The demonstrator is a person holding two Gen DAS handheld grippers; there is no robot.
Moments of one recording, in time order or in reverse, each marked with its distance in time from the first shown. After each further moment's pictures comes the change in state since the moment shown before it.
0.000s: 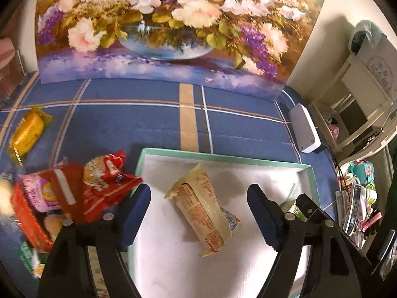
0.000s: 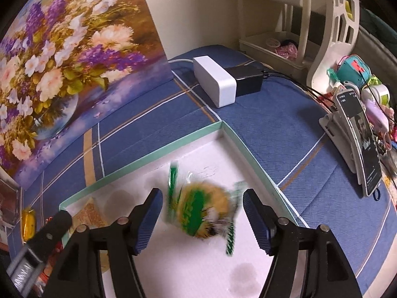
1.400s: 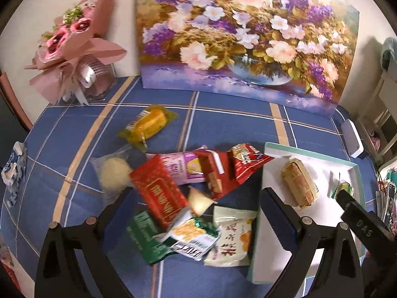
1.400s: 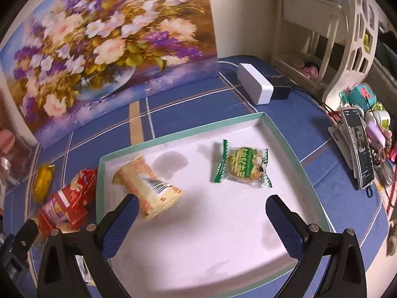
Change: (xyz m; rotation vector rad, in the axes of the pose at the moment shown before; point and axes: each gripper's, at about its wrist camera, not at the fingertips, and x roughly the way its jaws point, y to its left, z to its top) left arm -0.105 0.094 -0.057 -0.059 -0.126 0.322; right arm -0.058 0.061 -0.058 -0.177 -0.031 0.019
